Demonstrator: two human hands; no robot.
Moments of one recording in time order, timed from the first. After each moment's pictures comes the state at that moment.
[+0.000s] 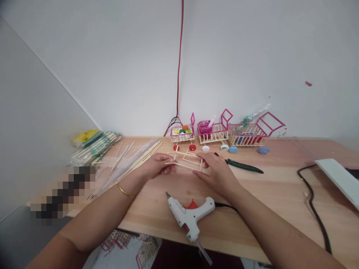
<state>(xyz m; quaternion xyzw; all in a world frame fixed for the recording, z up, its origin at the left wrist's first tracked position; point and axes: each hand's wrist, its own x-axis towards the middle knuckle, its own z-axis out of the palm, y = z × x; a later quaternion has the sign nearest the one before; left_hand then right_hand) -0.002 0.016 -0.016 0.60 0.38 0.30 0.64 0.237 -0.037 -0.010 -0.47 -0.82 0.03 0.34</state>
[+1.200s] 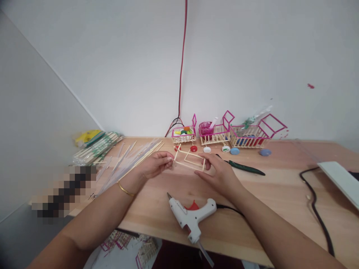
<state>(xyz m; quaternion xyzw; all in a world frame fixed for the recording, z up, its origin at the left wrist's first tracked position) -0.009 0.017 -0.012 0.50 0.28 0.38 0.73 0.239 -0.040 -0.007 -0.46 -0.80 0.05 0.38</state>
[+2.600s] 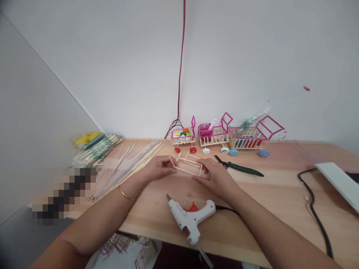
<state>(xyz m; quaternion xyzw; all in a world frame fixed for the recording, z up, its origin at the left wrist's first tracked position) -0.007 0.014 -0.011 0.73 0.35 0.31 0.50 0.237 -0.036 -0.014 -0.48 -0.82 0.08 0.31</state>
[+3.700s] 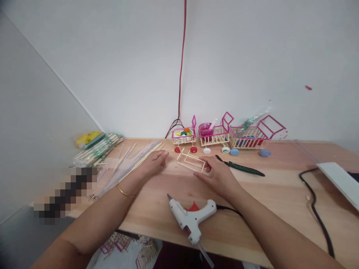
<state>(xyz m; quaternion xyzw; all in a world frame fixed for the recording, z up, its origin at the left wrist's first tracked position) -0.017 0.020 -0.001 0.75 0.46 0.34 0.33 0.237 -0.038 -0.010 -0.51 -0.79 0.07 0.34</state>
